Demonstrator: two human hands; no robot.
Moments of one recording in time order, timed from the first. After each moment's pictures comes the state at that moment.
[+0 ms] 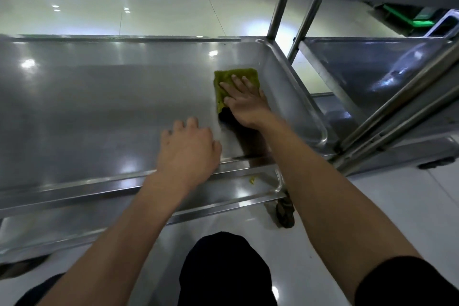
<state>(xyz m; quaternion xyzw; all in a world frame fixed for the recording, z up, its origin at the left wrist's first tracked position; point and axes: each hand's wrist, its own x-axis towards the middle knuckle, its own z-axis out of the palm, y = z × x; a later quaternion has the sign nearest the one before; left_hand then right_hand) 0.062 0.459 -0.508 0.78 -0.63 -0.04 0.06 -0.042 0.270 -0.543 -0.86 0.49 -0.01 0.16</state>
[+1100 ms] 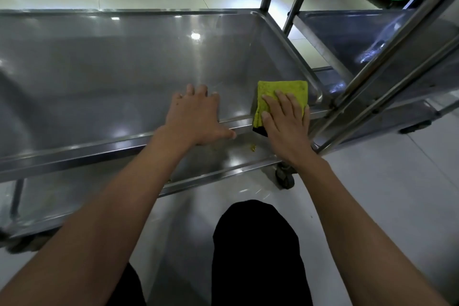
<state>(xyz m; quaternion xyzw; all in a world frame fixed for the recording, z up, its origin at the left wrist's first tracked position) 0.109 0.454 -0.521 0.70 -0.72 -0.04 0.03 -0.114 0.427 -0.552 -0.79 0.58 -0.16 0.09</state>
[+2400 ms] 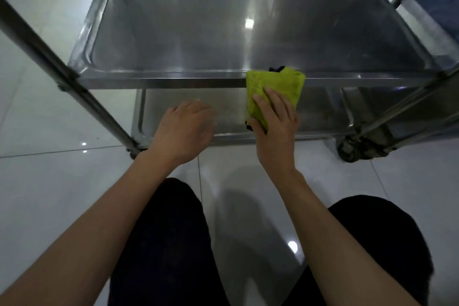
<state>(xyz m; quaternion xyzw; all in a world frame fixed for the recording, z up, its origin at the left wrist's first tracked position) 0.329 0.697 -0.562 0.71 -0.67 -0.08 0.17 0.131 0.619 -0.592 -0.80 0.44 -0.39 0.09</state>
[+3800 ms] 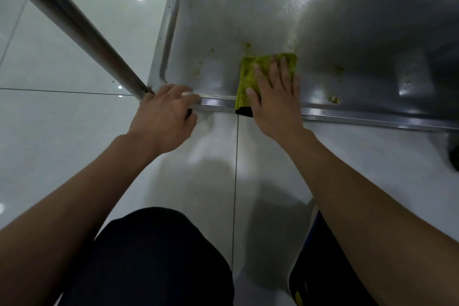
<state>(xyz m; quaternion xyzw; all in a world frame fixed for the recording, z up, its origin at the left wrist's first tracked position) 0.450 0.716 -0.760 0.81 -0.57 -0.12 0.02 0.268 0.554 -0.814 -0.91 0.41 -0.04 0.09</state>
